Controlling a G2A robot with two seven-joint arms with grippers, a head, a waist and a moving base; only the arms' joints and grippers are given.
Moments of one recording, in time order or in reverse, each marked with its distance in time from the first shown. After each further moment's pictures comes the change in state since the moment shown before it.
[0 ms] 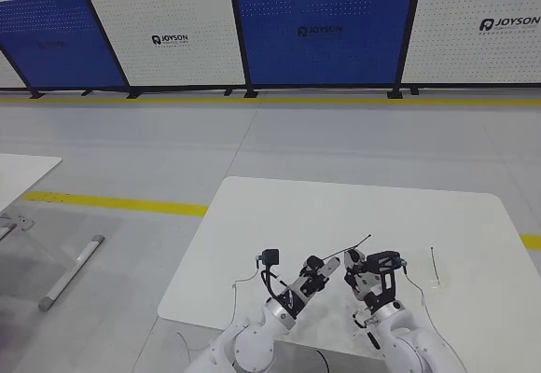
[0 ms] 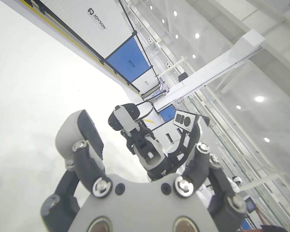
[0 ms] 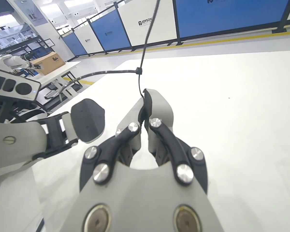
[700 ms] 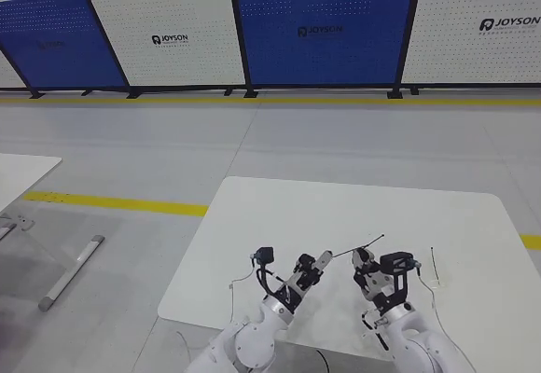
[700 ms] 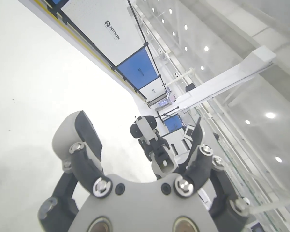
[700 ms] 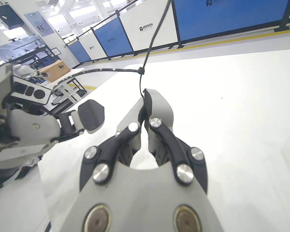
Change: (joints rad) left arm -0.002 -0.005 -0.009 0.011 -0.001 0.071 0.040; right arm -0.024 0.013 0.046 -0.011 0.046 -0.047 -0.027
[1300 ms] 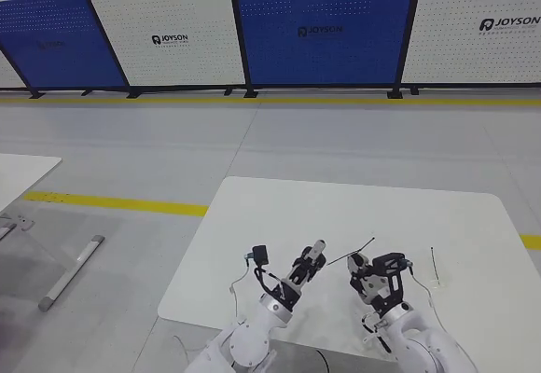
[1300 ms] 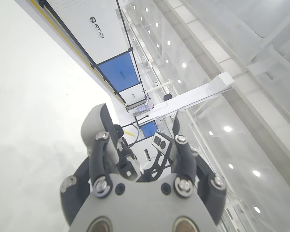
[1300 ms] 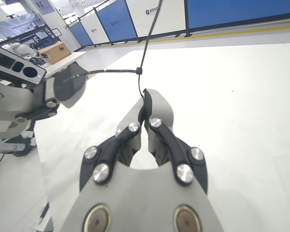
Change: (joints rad) left arm 0.017 -0.006 -0.021 -0.043 -0.235 -0.055 -0.015; right arm 0.002 0.012 0.017 0.007 -0.010 -0.074 0.067
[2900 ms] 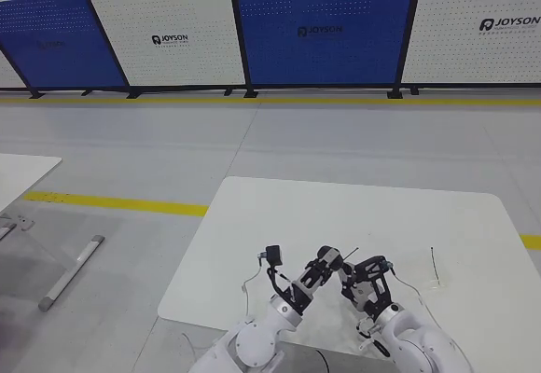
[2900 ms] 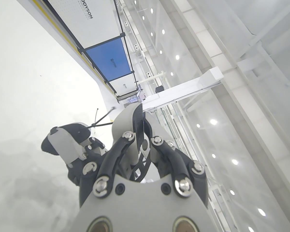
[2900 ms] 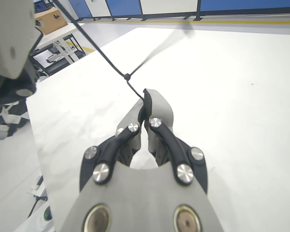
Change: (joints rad) left arm -0.024 -0.009 0.047 -0.014 -0.064 -0.023 -0.073; right arm 0.024 0.006 -0.038 0.012 -0.094 -0.034 0.128
